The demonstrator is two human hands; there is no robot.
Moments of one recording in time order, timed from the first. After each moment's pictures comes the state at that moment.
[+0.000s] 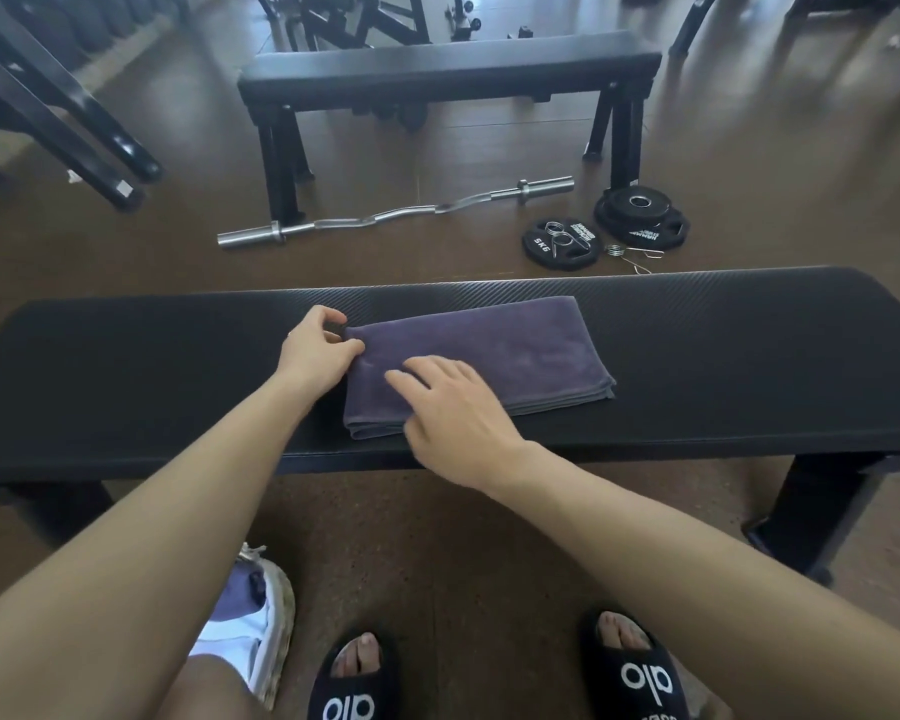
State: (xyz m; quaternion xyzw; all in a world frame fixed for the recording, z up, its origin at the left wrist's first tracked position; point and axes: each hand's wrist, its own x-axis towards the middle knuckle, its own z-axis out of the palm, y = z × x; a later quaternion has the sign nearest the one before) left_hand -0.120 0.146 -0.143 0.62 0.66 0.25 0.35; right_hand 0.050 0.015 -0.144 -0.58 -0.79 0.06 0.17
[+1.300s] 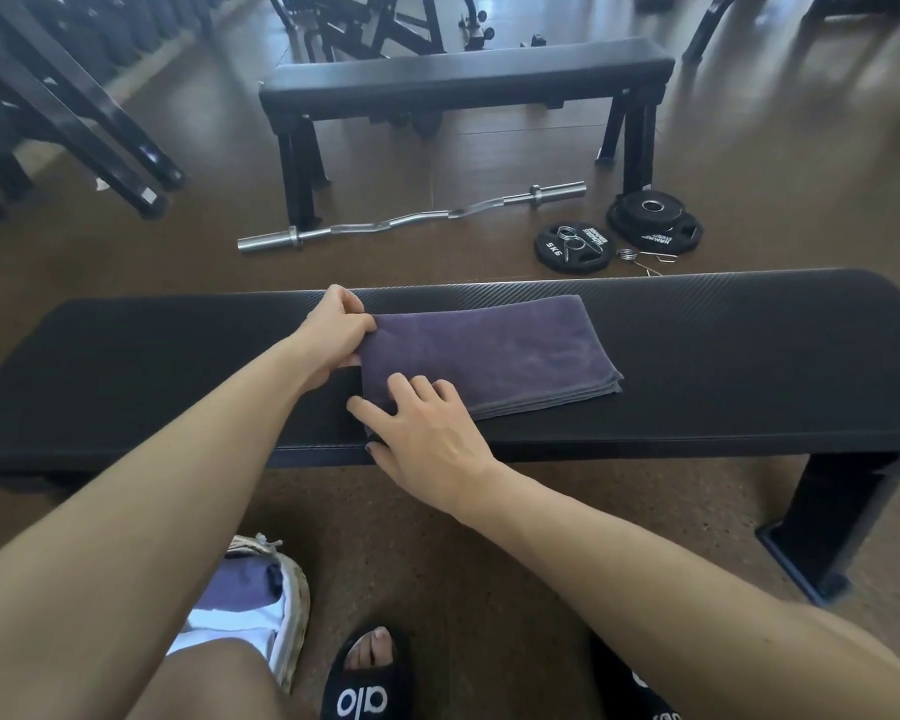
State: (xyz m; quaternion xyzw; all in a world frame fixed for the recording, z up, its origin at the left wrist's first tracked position) left_hand -0.113 0.143 -0.102 0.57 0.64 0.25 0.45; right_hand 0.002 0.007 -0.159 -0.56 -0.82 -0.04 0.16
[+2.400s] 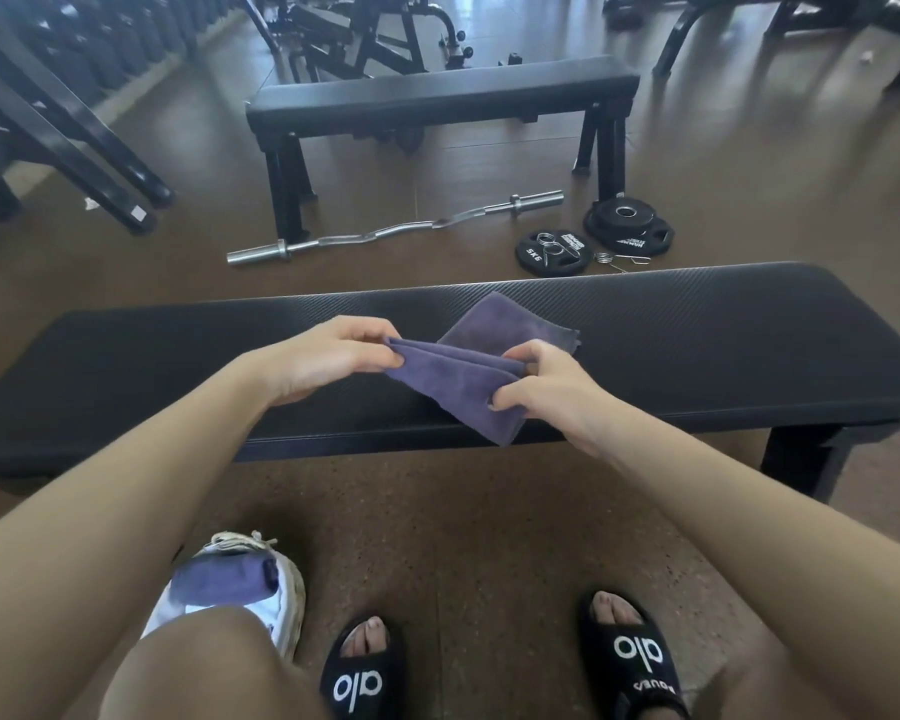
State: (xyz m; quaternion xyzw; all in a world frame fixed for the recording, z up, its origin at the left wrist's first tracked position) left_hand -0.122 0.082 -0.057 0.77 0.42 0.07 0.47; right_hand 0.125 -0.032 -0.095 -0.67 -0.47 0.47 0.33
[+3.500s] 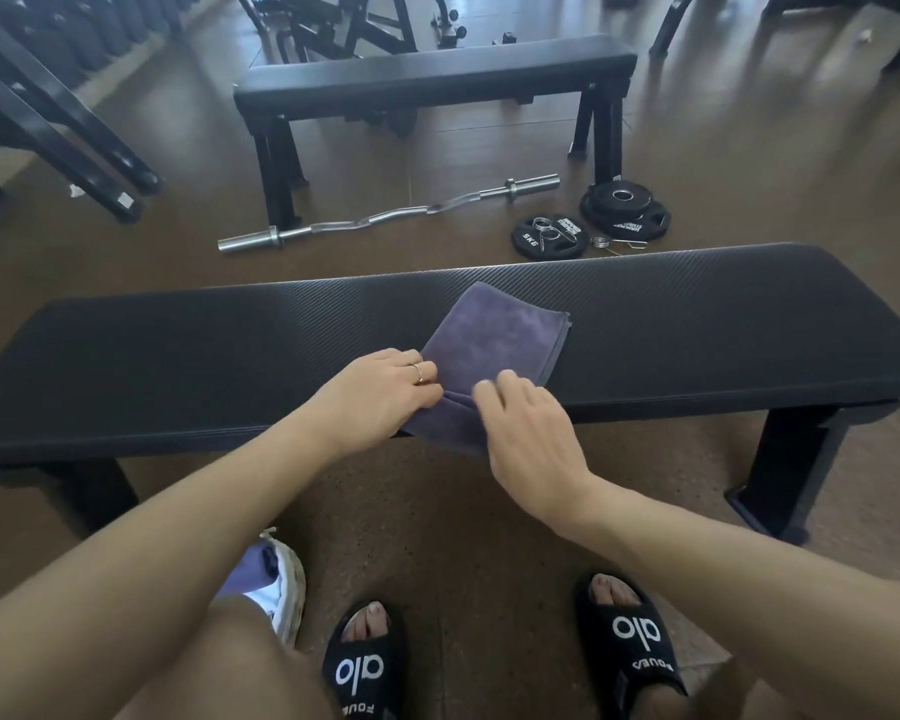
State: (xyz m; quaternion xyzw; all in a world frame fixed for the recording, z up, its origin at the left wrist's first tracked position) left_hand -0.107 0.056 -0.131 0.98 0.14 0.06 -0.10; right_hand 0.083 -0.077 -0.151 -0.65 -0.73 -0.08 0.19
